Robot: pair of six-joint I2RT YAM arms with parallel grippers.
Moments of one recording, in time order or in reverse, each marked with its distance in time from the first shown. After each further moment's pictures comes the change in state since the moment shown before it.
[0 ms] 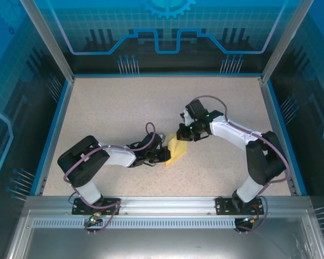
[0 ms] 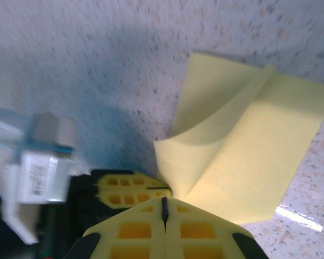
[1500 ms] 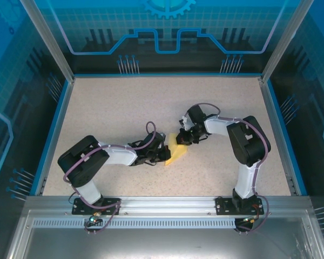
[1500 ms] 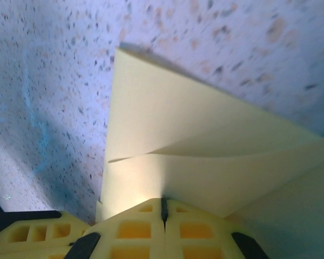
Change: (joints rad) left arm -0.007 0.000 0.039 -0.084 -0.035 -0.027; right arm -0.104 0.266 -0.022 0.183 -0.168 -0.132
